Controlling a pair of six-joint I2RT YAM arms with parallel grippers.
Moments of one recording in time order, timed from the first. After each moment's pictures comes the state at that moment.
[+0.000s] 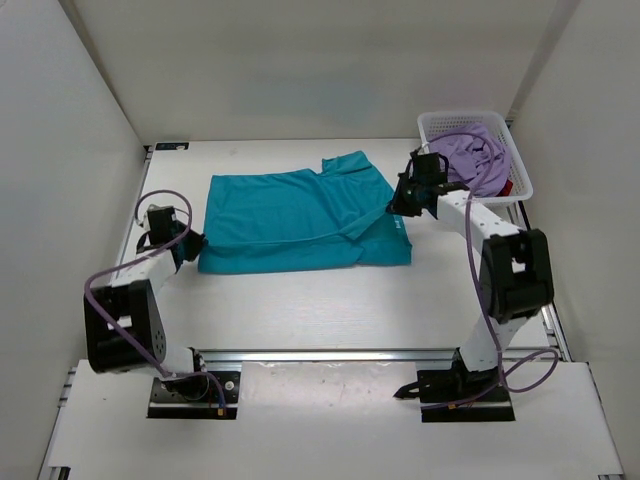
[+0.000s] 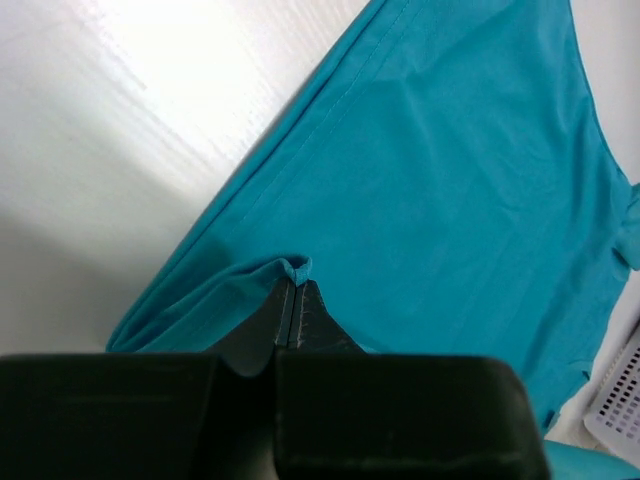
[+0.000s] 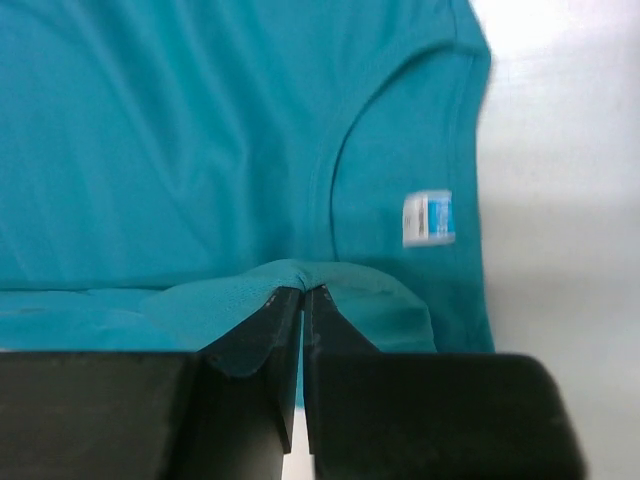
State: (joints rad) left arm 0.17 1.41 0.68 -0.05 0.07 -0.83; right arm 0.22 1.72 1.25 -0.34 -0.14 0.44
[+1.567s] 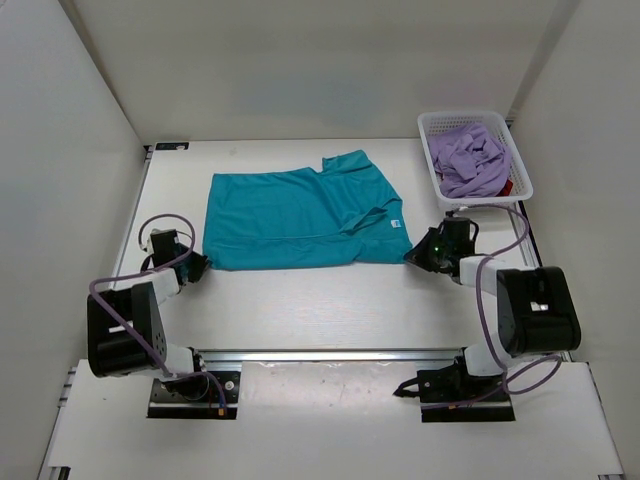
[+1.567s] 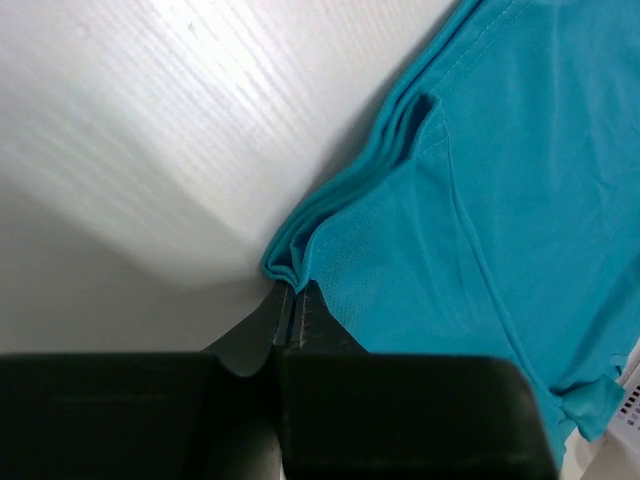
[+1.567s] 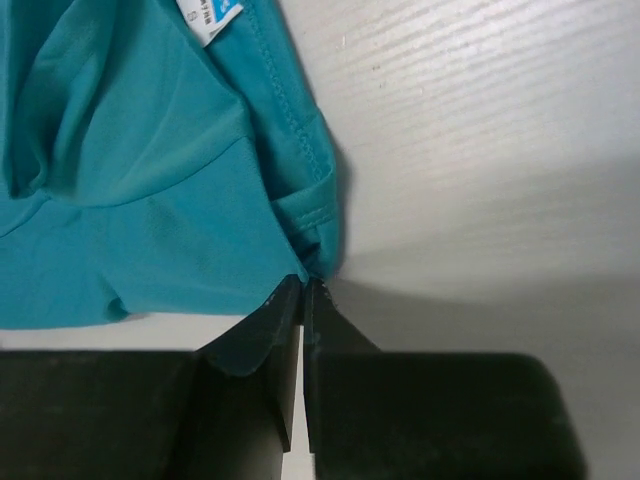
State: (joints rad) left arm 0.20 1.43 0.50 0.10 0.11 -0.87; right arm 0.06 1.52 0.58 0.15 -0.26 0.64
